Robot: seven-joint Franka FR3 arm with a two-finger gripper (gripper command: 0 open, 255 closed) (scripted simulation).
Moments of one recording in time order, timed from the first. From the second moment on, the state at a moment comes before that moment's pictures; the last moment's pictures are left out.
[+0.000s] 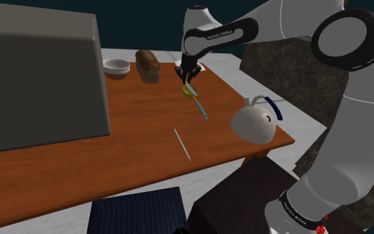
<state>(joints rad) -0.12 0.32 0.20 -1.70 -0.29 2.15 0.52</state>
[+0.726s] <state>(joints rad) -0.27 0.45 0.14 -1.51 -0.24 2.13 0.28</state>
